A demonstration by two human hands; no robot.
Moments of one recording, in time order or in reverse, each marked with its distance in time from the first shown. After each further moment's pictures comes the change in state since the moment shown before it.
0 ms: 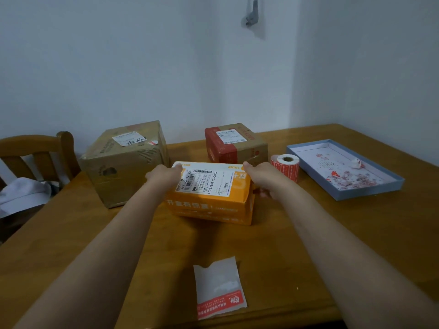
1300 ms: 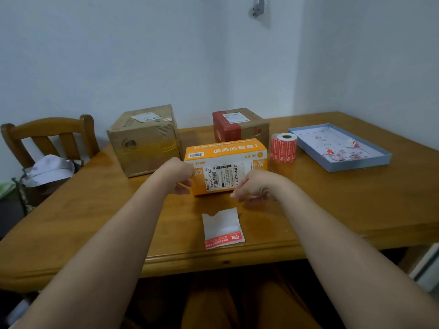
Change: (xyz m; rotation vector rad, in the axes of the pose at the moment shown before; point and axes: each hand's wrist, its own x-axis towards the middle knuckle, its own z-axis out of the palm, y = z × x) left_hand -0.115 -0.036 -0.011 0.033 -0.152 0.013; right_hand -0.085 0.040 0.025 -0.298 -0.367 -0.041
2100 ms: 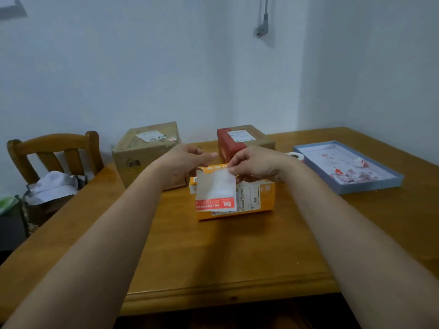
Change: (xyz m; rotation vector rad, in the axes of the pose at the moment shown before) left_hand 0.015 0.043 -0.039 -0.193 -0.152 0.394; right_hand 0.003 -0.061 -0.054 0.110 0.015 -0.359
